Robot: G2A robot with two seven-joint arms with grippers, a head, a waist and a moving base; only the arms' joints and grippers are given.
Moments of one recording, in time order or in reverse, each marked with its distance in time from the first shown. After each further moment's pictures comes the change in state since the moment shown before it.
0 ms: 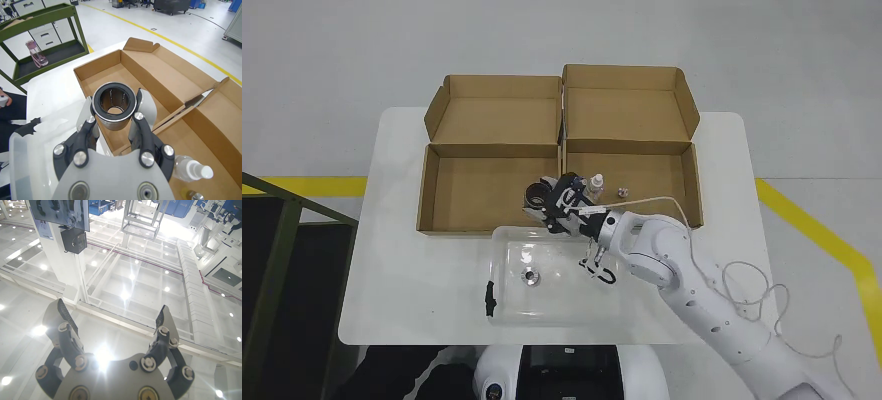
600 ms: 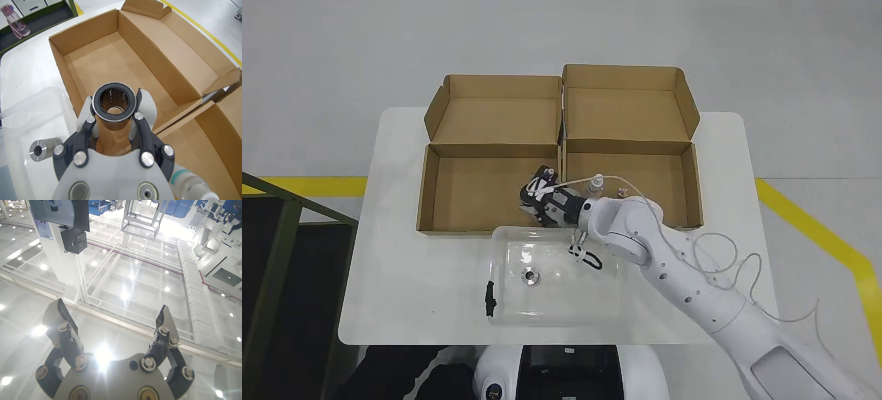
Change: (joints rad) left arm 0.000 0.000 0.000 0.000 0.000 0.000 0.000; right arm 0.172 -0.084 -0.127 0.232 0.006 0.026 0.132
